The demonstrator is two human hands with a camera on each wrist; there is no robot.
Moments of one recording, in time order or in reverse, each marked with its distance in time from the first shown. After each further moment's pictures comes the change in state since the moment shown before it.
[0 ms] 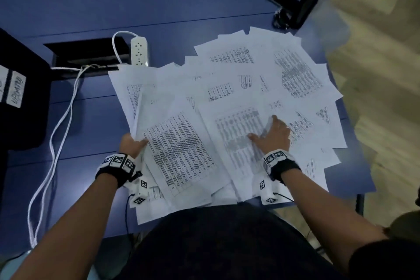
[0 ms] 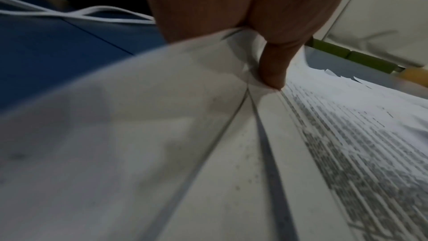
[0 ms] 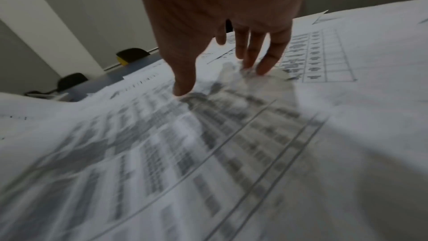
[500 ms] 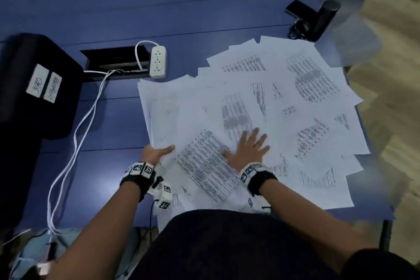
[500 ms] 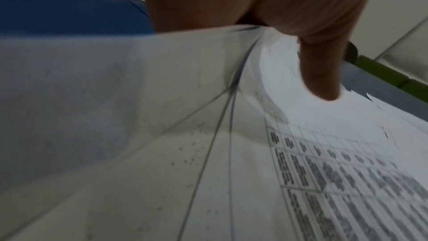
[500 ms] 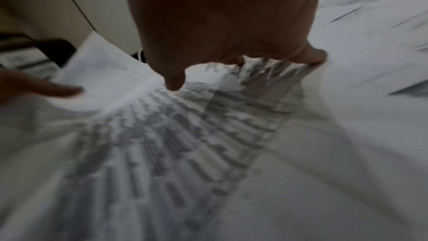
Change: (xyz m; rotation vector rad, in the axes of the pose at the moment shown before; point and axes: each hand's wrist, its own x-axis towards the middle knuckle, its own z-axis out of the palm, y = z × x) left_hand -0.059 0.017 0.031 -0.375 -0.073 -0.235; right_hand -0.028 -0.047 0.042 -0.331 -0.286 -0.308
